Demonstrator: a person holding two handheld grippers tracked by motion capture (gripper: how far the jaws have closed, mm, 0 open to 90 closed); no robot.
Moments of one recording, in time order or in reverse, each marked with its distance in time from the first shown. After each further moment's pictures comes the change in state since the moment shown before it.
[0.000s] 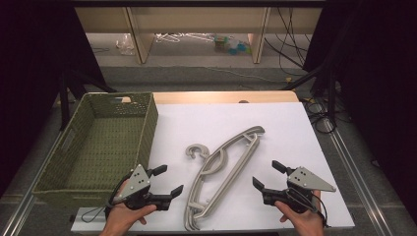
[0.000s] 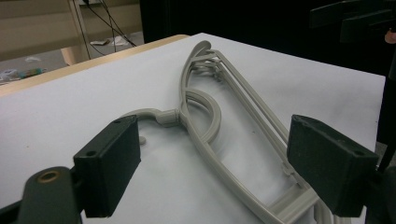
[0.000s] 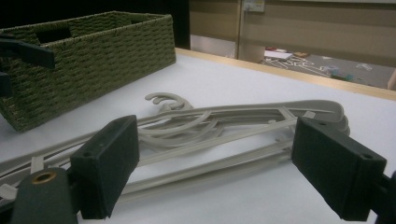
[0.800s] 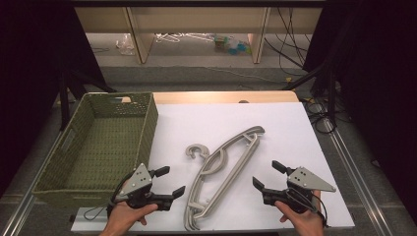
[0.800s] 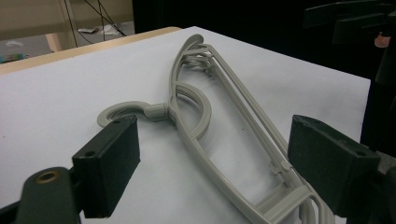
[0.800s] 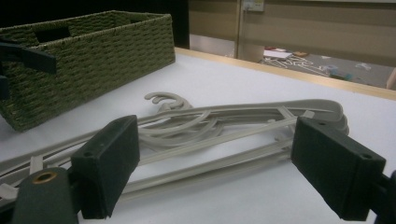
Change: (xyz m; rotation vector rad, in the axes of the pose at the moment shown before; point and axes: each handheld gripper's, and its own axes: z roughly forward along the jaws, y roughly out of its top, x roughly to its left) left arm 0.001 0.000 0.004 0.026 -0.034 -0.050; right arm 0.000 0.000 0.000 -0.001 -0.005 -0.006
